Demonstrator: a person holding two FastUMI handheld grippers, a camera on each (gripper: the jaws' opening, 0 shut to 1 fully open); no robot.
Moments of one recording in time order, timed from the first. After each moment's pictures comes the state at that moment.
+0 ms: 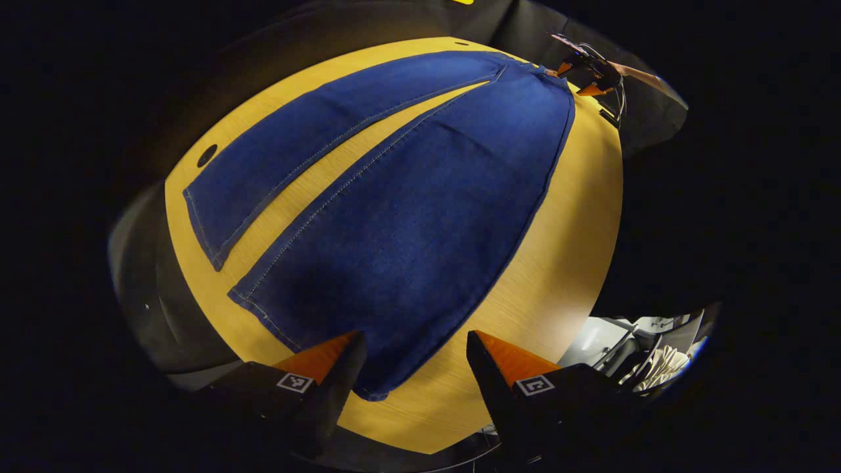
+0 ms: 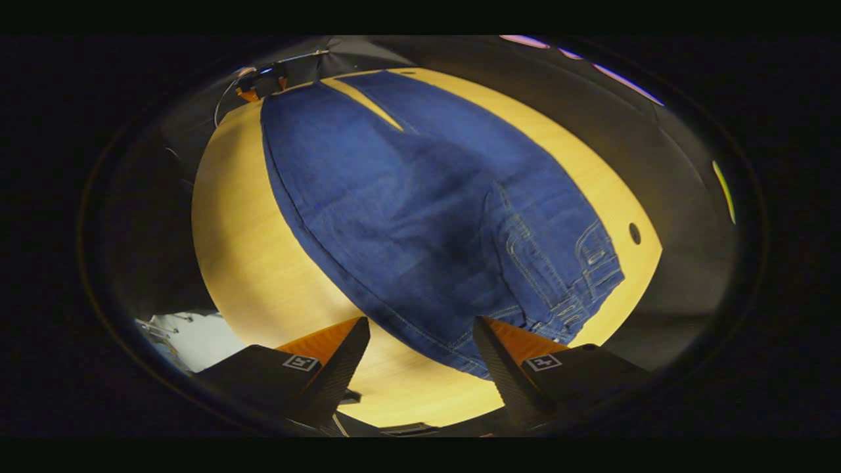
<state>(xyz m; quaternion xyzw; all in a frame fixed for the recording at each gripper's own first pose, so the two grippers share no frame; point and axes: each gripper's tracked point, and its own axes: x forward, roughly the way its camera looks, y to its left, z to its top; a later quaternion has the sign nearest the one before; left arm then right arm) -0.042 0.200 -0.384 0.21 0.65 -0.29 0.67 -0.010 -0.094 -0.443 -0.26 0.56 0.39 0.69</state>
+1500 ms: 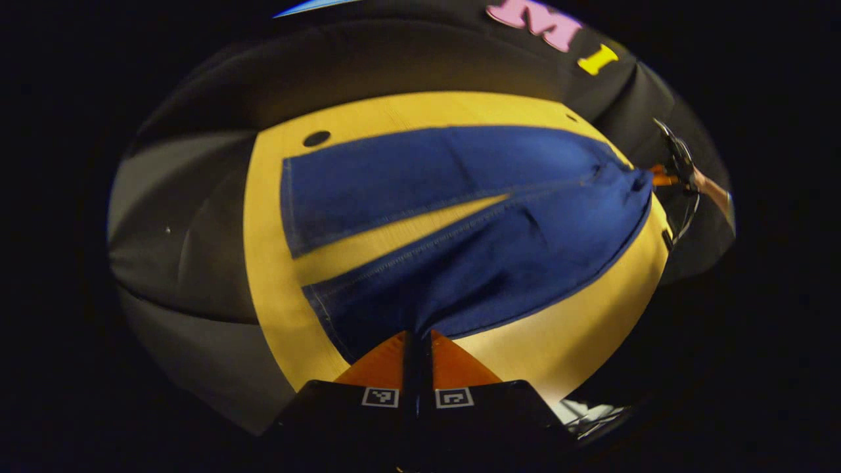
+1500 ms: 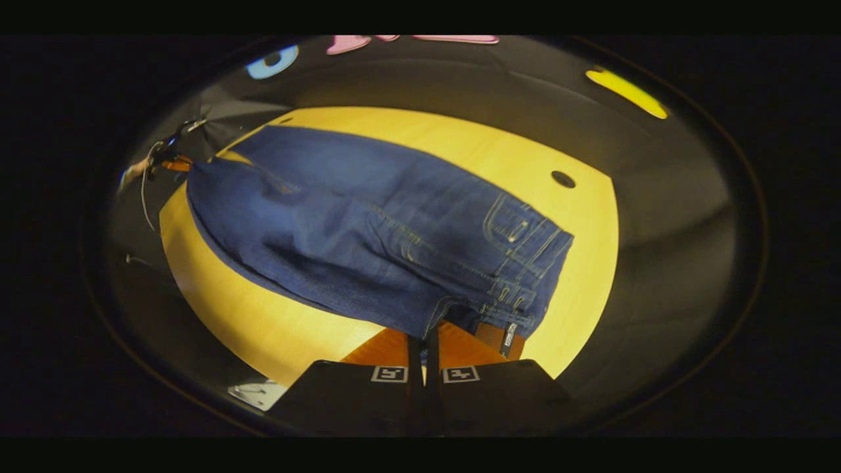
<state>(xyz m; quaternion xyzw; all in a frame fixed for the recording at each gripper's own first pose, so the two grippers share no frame) 0.037 0.204 -0.324 0.03 0.57 -0.09 0.82 0.090 -0.121 -0.391 -0.05 0.54 0.22 0.81</state>
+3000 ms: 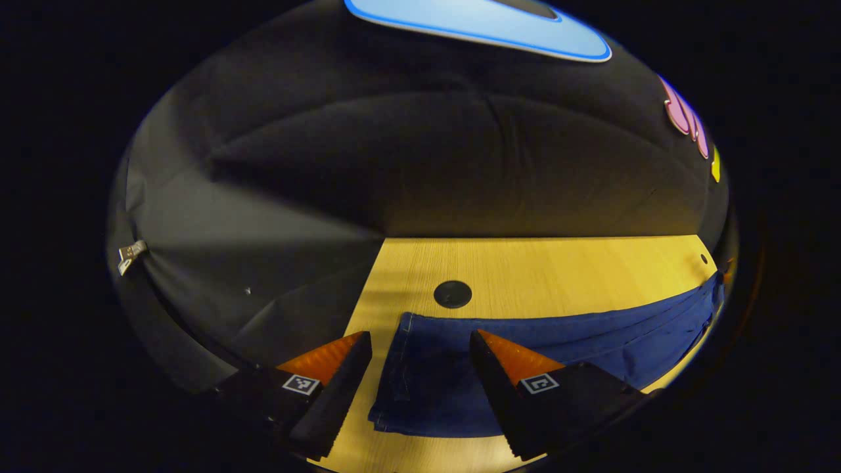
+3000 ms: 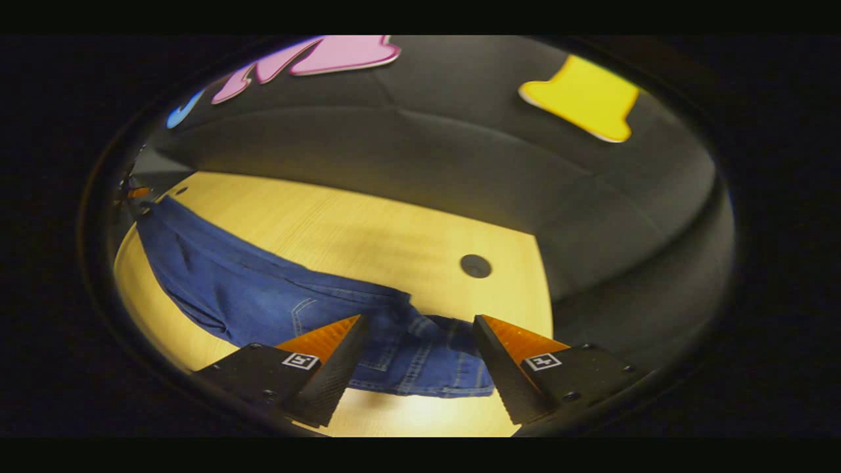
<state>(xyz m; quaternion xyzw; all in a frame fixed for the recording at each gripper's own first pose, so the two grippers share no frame) 0.149 0.241 -0.251 0.04 0.34 0.17 0.93 0.270 -0.155 -0.361 -0.04 0.42 0.03 0.91</state>
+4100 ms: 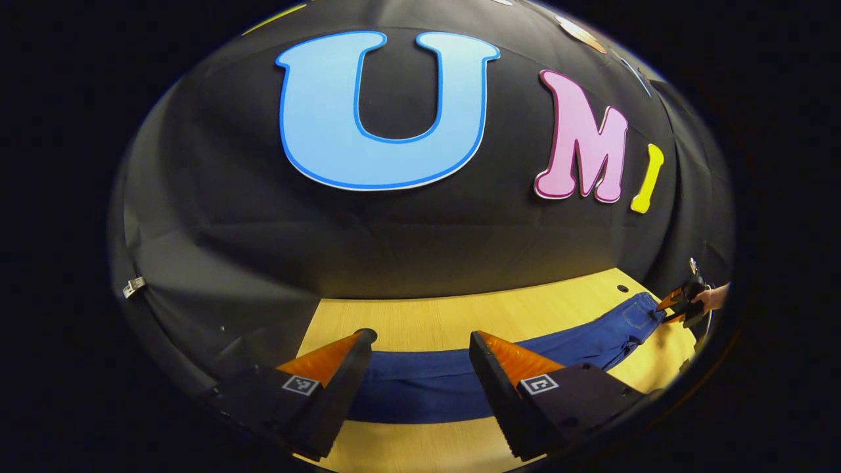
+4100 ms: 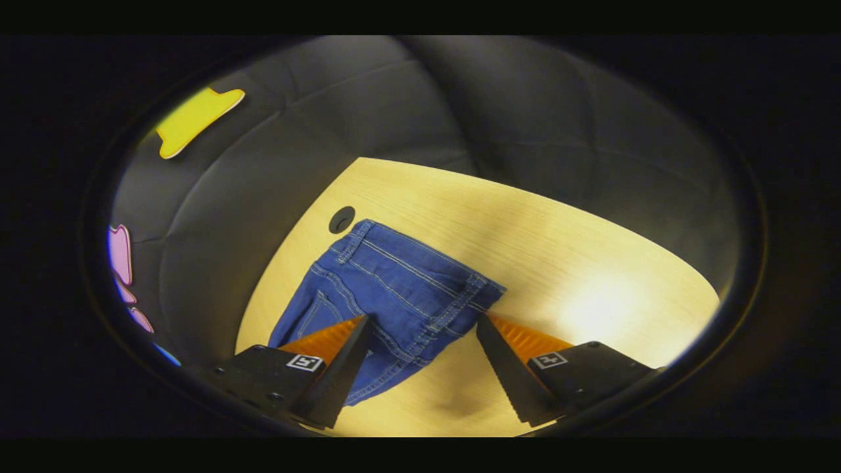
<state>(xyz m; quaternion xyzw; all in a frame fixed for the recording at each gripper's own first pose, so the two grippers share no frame) 0.099 0.216 -0.157 0.02 0.24 0.05 0.97 0.198 -0.164 -0.433 0.42 0.45 -0.23 0.75</state>
